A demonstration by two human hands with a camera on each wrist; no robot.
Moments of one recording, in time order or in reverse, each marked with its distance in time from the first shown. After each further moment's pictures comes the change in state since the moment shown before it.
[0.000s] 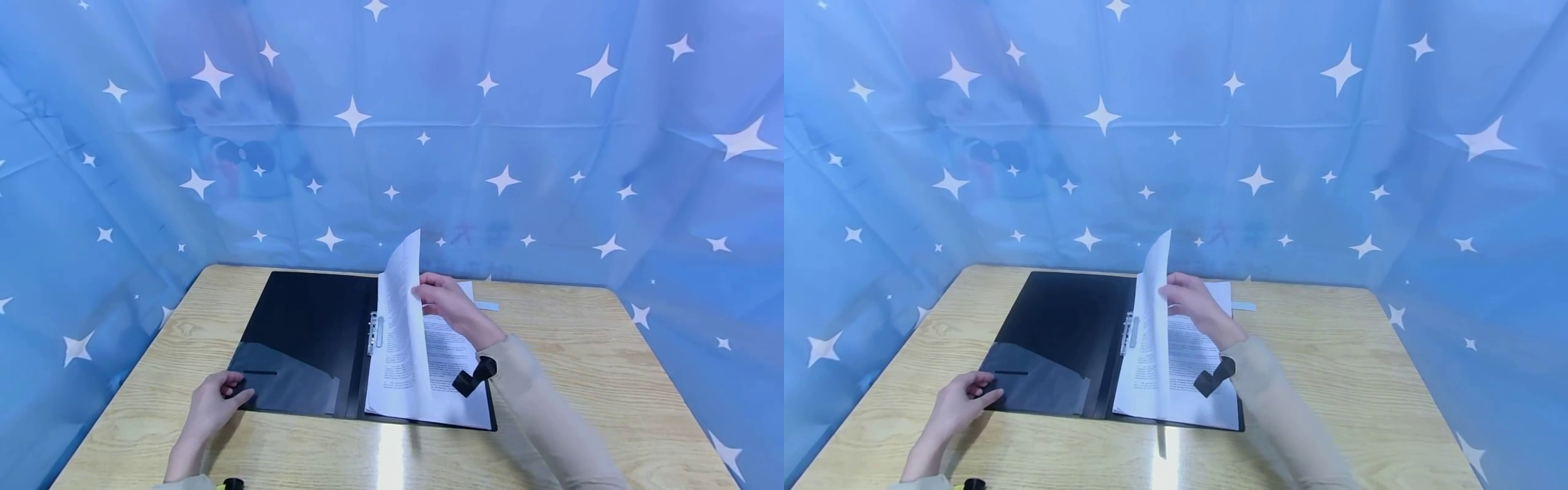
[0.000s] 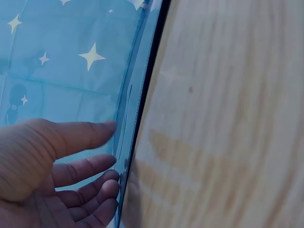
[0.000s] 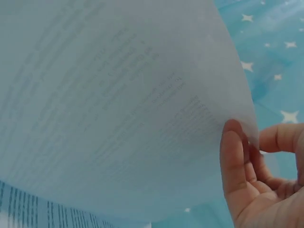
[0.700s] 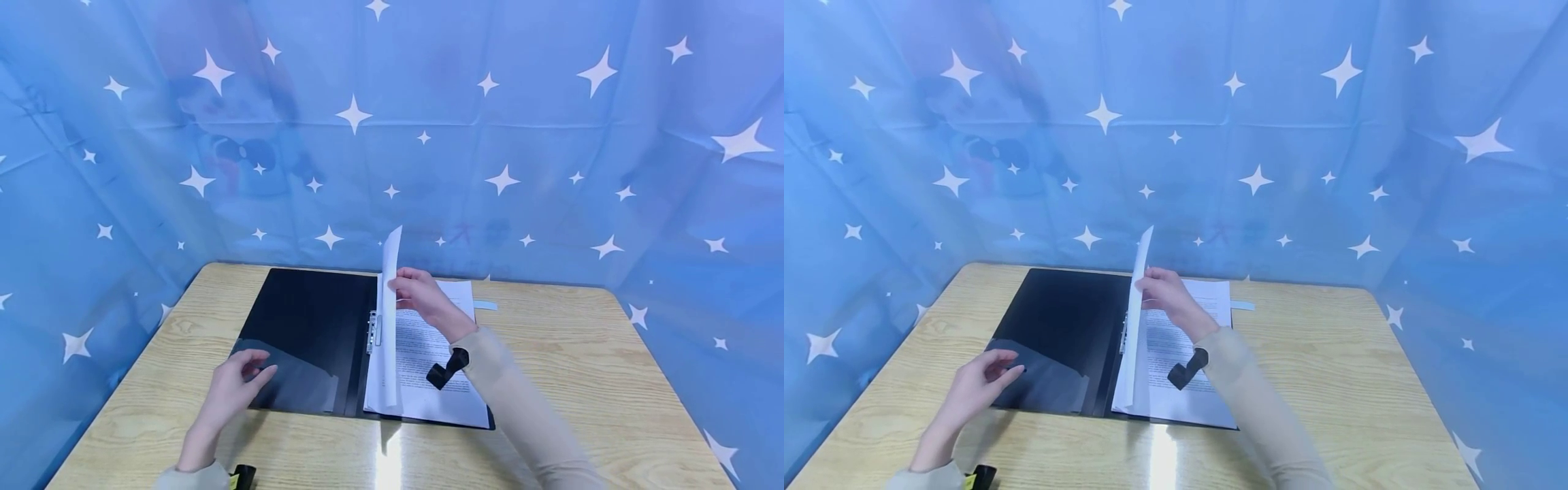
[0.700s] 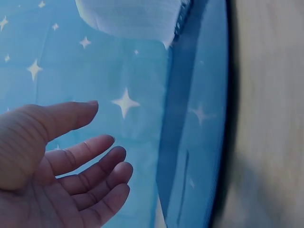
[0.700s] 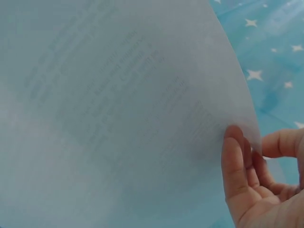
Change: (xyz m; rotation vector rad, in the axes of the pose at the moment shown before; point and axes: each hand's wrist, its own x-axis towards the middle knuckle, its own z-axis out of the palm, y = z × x) left_hand -0.001 0.056 -0.001 -0.075 0.106 0.300; right_hand 0.023 -0.007 0.035 0.097 0.029 0.060
